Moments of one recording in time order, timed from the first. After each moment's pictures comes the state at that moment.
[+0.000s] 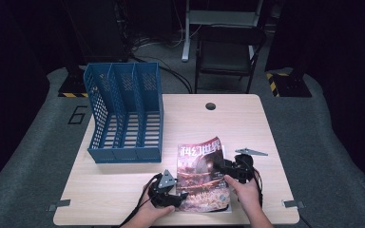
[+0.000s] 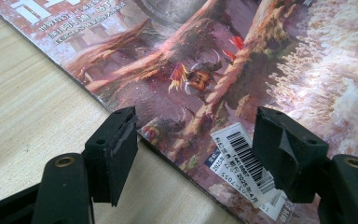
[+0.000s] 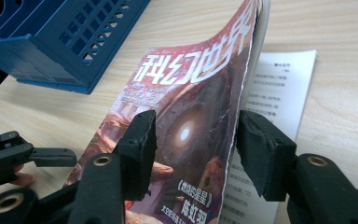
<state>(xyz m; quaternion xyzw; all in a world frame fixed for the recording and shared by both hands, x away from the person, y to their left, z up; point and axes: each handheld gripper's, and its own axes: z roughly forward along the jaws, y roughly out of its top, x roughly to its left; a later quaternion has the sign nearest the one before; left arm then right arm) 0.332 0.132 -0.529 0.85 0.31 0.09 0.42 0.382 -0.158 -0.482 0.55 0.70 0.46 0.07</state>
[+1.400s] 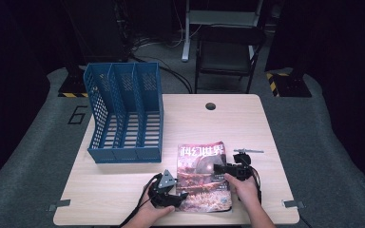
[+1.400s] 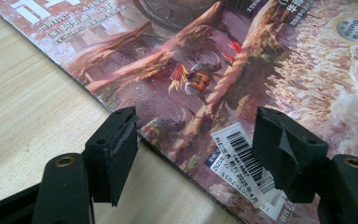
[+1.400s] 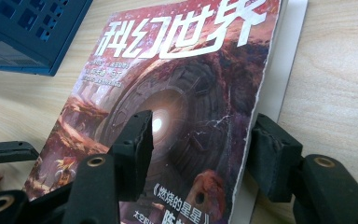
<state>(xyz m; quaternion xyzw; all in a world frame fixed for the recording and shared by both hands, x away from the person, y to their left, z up) 0.332 0.132 -0.529 0.85 0.31 0.09 0.42 0.404 -0.167 -0.514 0.58 0.70 0.41 0.01</state>
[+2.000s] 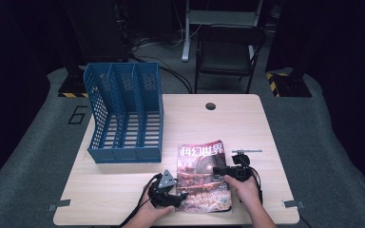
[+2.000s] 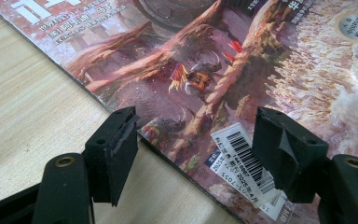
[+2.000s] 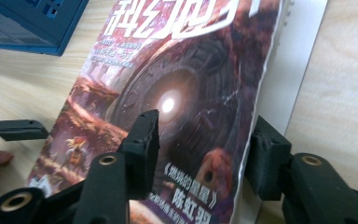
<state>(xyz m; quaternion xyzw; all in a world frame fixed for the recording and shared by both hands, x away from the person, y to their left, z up) 0.332 0.132 -0.529 0.85 0.31 0.09 0.42 0.401 -0.164 -0.509 0.57 0.72 0.39 -0.01</state>
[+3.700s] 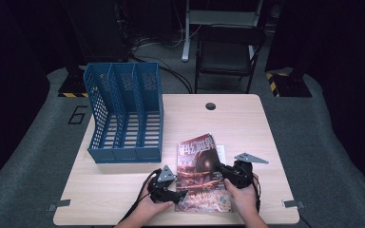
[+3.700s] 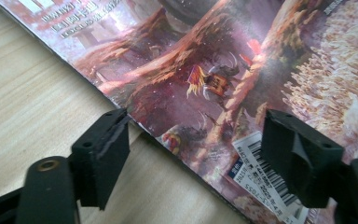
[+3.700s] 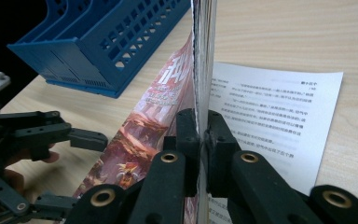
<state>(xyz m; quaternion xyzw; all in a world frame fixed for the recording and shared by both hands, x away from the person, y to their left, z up) 0.350 0.135 -0.526 0.85 0.30 0.07 0.42 0.360 -0.153 -0.480 0.50 0.70 0.51 0.09</state>
